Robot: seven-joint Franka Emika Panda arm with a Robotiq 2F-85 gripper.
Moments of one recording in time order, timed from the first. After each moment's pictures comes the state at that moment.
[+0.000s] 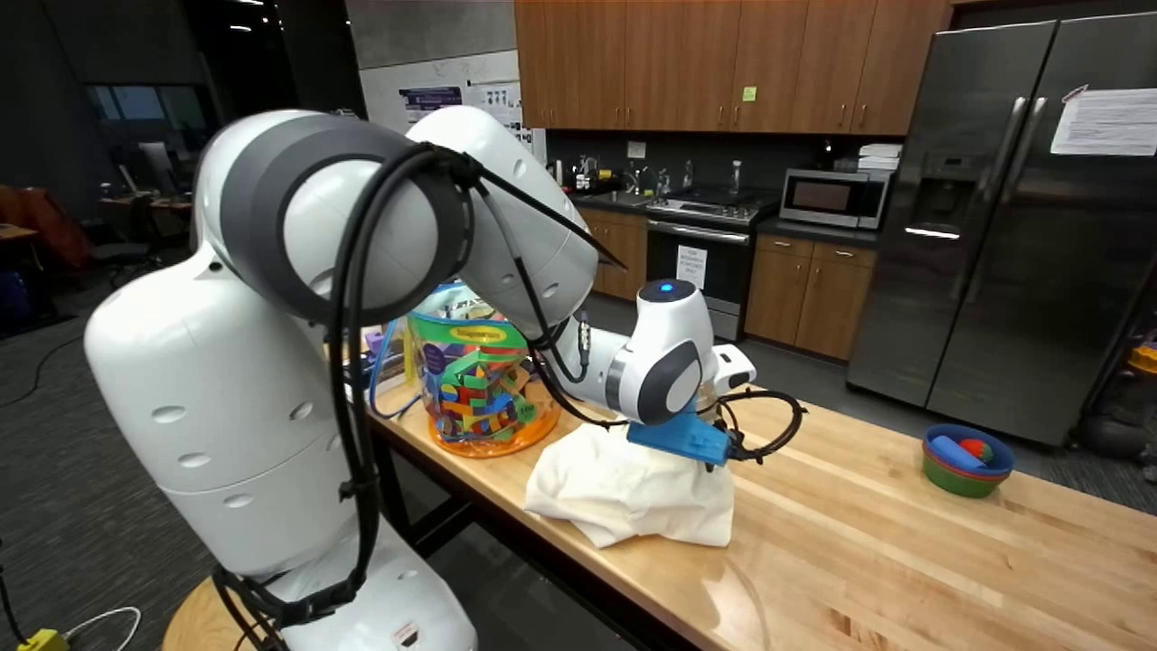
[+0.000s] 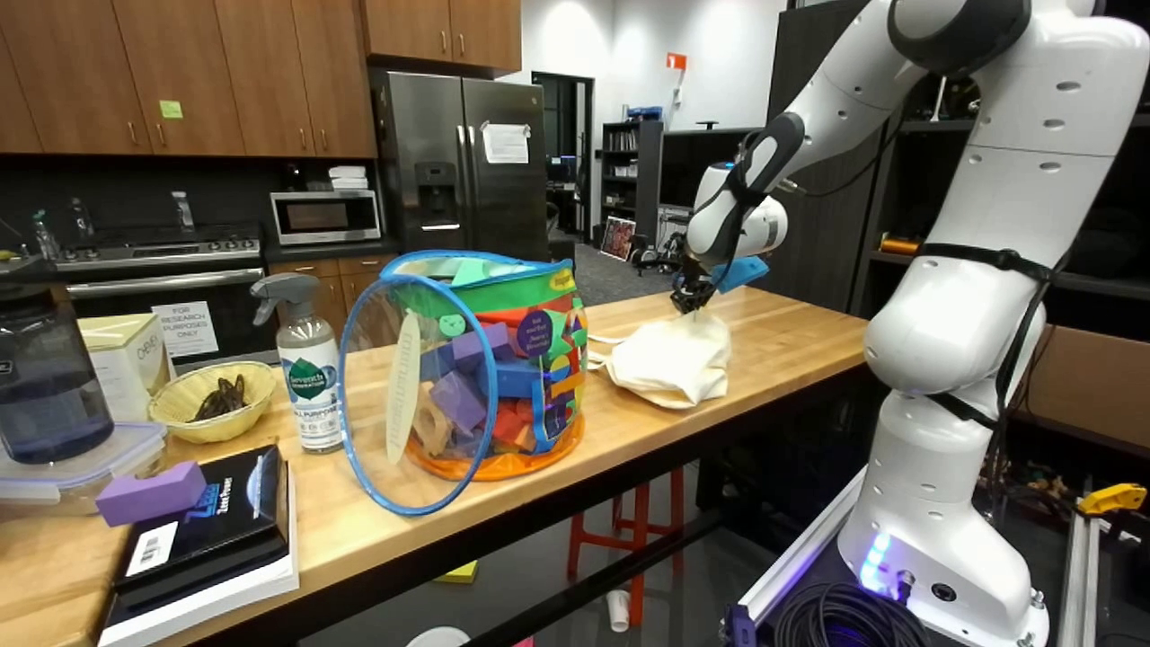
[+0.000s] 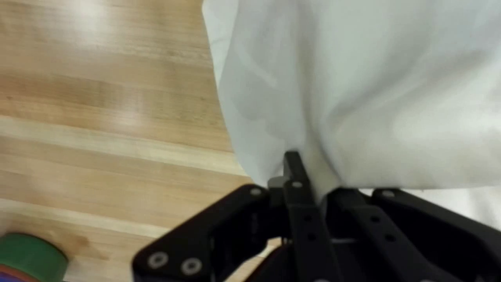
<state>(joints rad) -0.20 -0.12 -0.17 -2.58 -0.17 2.80 -0.16</state>
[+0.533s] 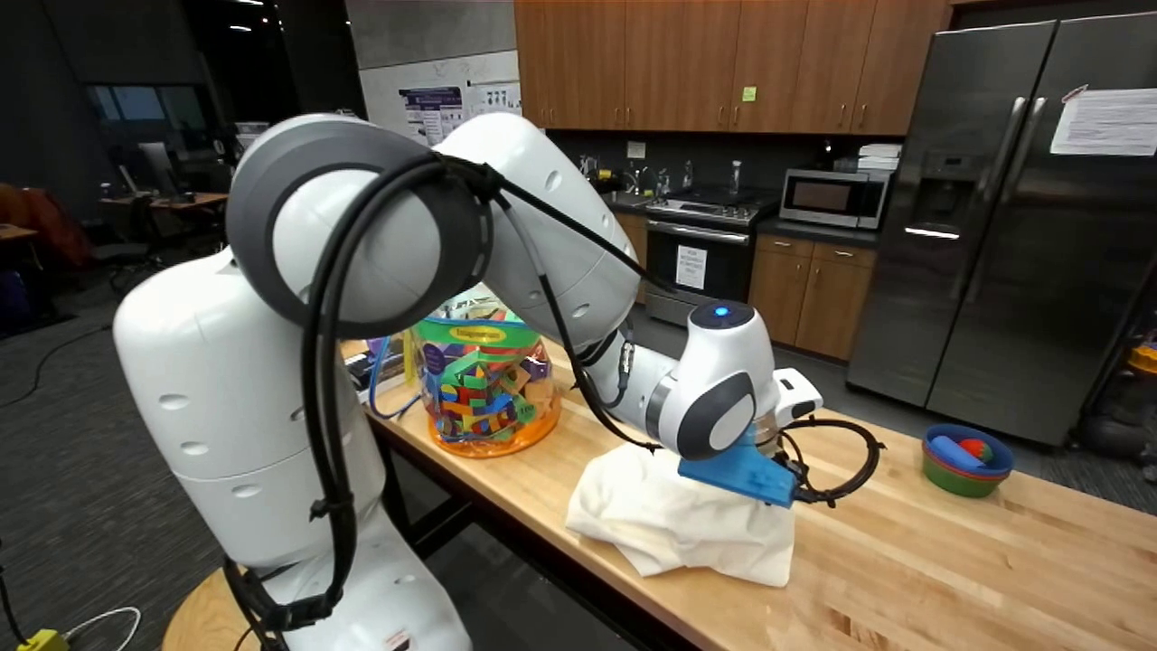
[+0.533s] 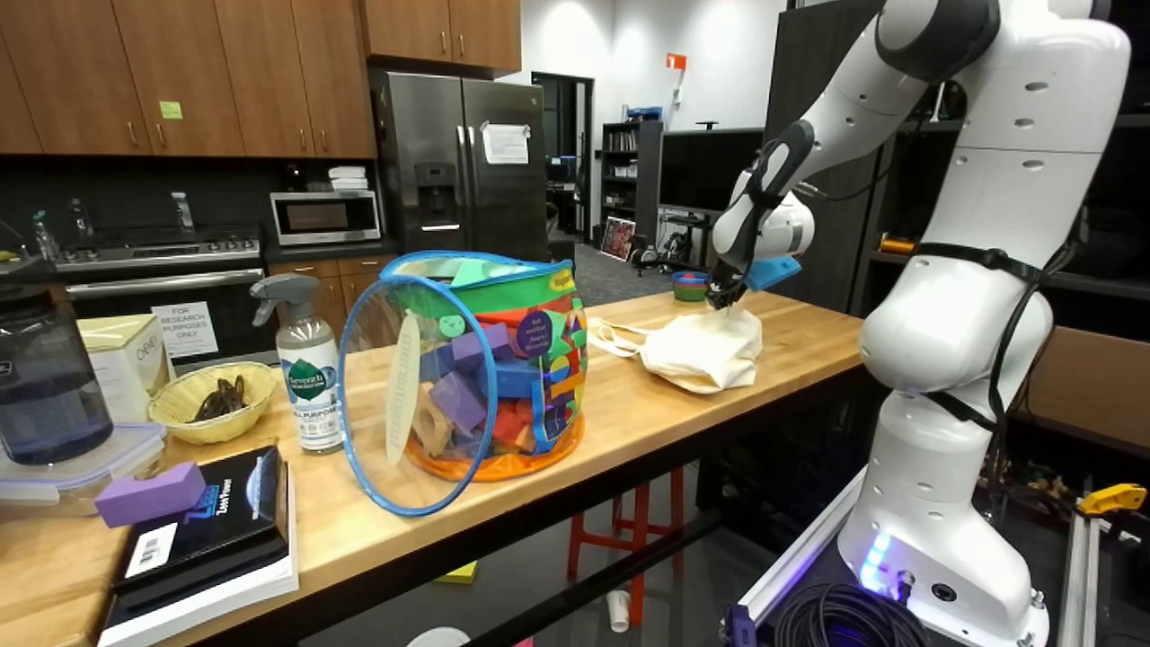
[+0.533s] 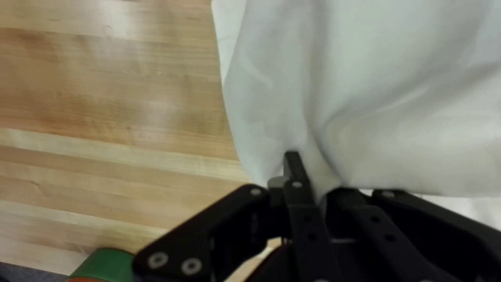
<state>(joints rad) -0.26 -0.07 -0.29 -2.56 -0.16 2.86 -0.28</state>
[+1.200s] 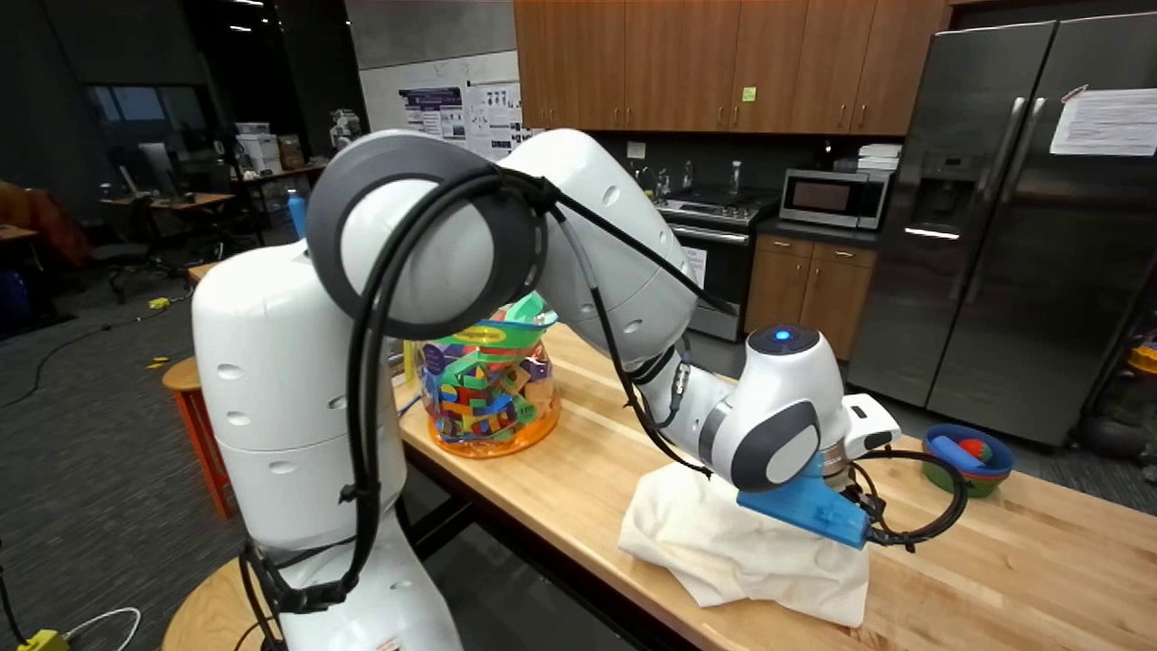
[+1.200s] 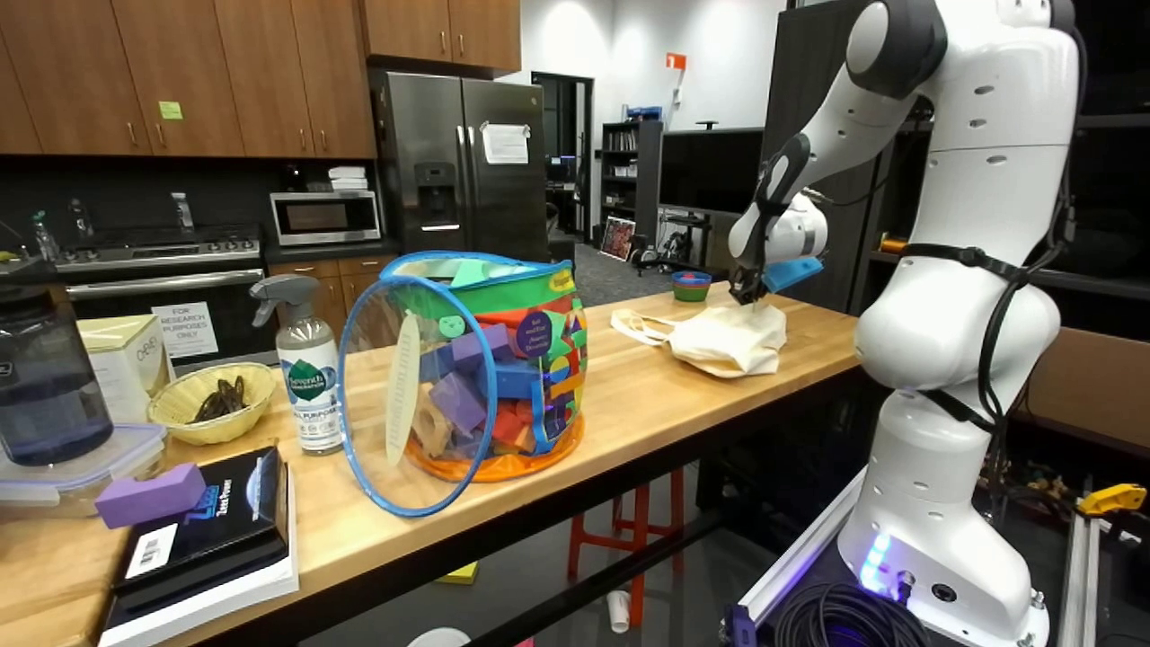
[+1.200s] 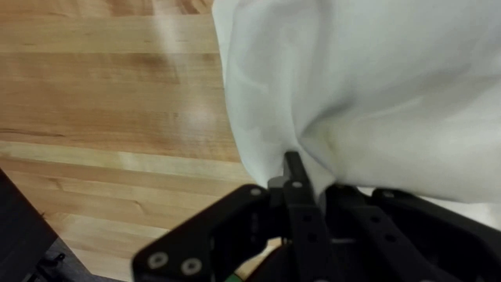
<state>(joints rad) -0.34 0.06 -0.36 -2.45 -0.17 2.92 -0.30</state>
